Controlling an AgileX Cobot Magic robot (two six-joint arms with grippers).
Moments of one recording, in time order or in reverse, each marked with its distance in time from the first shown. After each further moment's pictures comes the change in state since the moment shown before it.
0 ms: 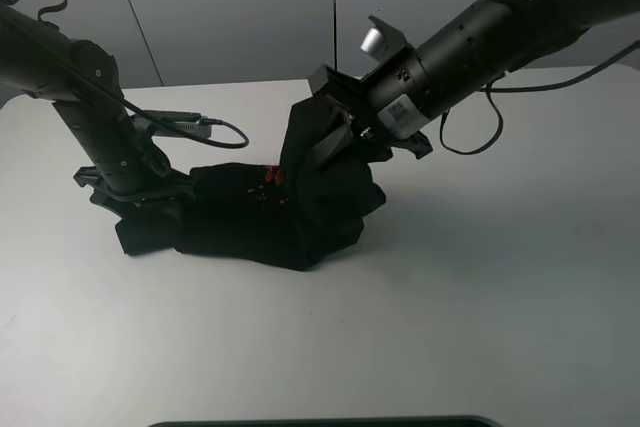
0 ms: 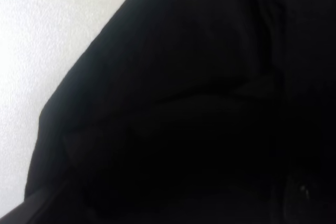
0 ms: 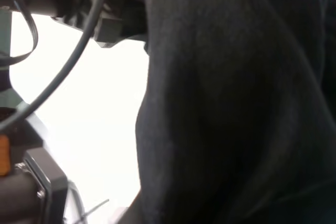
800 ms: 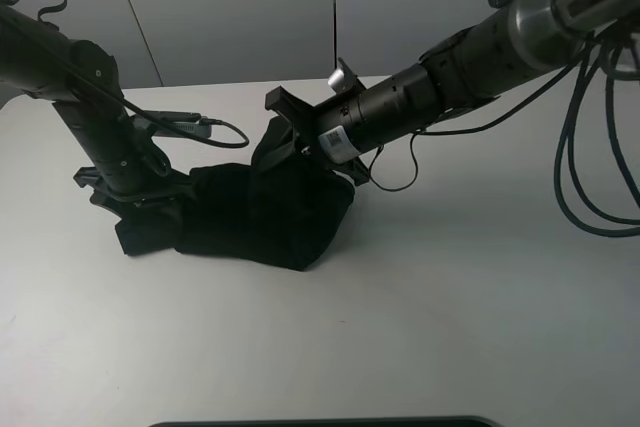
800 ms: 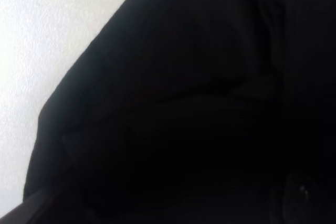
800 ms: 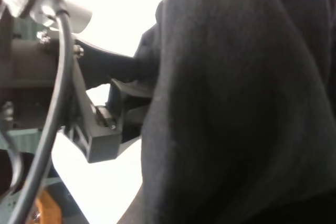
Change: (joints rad) left arm 0.000 0.000 0.000 -0.006 0.000 0.000; right arm 0.075 0.238 -0.051 0.458 -0.128 -0.252
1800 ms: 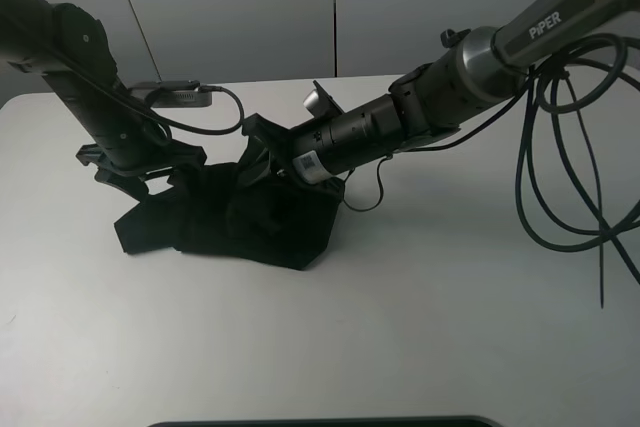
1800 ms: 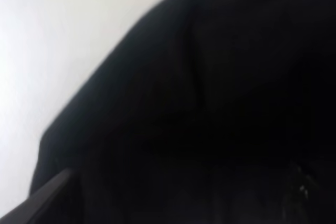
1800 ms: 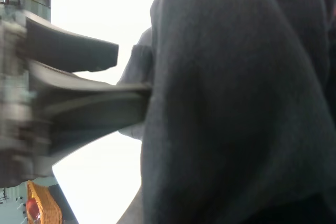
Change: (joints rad) left arm 0.000 -0.076 -0.076 -0.079 0.047 0.039; right arm 0.044 0.113 -0.044 0.154 0.018 -0.157
